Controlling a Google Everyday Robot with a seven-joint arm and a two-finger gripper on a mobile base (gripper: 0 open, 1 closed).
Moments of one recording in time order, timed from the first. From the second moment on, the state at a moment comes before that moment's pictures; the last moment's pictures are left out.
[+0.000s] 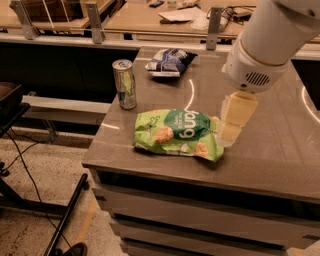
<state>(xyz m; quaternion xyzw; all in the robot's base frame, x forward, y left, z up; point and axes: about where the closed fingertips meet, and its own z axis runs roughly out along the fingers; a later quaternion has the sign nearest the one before) 0.483 -0.139 0.937 -0.62 0.77 -0.03 0.15</state>
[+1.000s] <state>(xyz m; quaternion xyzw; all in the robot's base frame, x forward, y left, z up) 0.476 -0.060 0.870 -0.65 0.75 0.10 0.13</state>
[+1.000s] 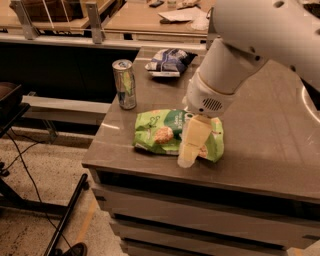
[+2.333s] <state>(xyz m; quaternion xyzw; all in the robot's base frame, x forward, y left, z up) 0.466 -0.028 0.834 -0.66 0.74 0.08 0.14</state>
